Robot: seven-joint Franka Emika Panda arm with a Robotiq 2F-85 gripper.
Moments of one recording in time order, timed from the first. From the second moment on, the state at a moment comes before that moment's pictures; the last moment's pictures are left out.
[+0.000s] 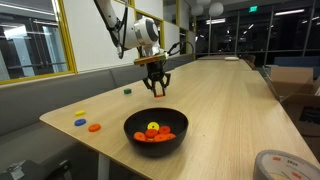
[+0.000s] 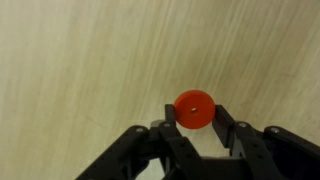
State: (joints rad) arm 0.13 0.48 -0.02 -1.85 -0.25 2.20 0.02
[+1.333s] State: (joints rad) arm 0.06 0.17 -0.10 -2.23 -0.32 1.85 0.41
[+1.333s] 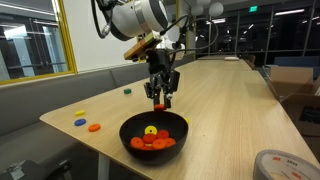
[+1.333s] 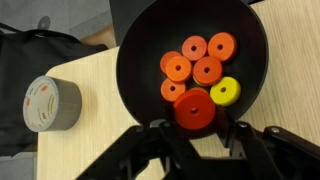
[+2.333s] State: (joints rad) arm 0.03 0.12 -0.09 -2.33 -0.23 1.96 0.30
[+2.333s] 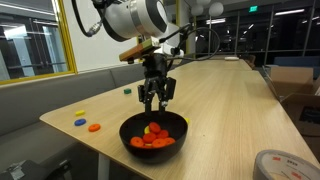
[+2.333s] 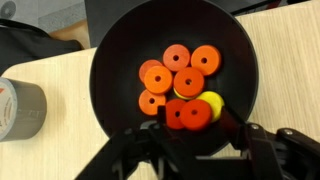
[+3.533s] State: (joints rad) arm 0.05 0.01 -0.01 -2.36 -0.33 2.32 0.20
